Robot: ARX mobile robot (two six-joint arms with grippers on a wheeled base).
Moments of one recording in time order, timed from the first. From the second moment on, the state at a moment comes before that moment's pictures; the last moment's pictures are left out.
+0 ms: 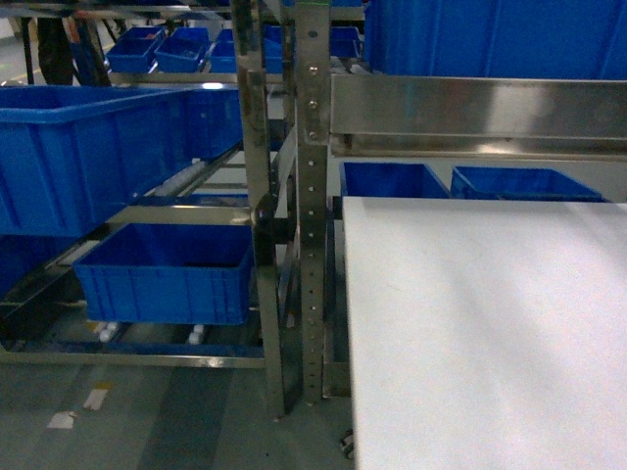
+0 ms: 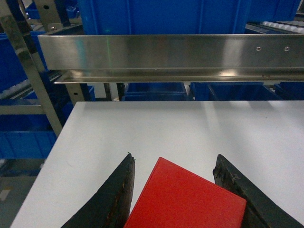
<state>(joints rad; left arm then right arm) 0.00 0.01 0.01 0.00 0.00 0.00 0.04 0.97 0.30 0.52 0.04 0.04</state>
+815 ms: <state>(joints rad) 0.00 0.01 0.01 0.00 0.00 0.00 0.04 0.97 0.30 0.52 0.04 0.04</state>
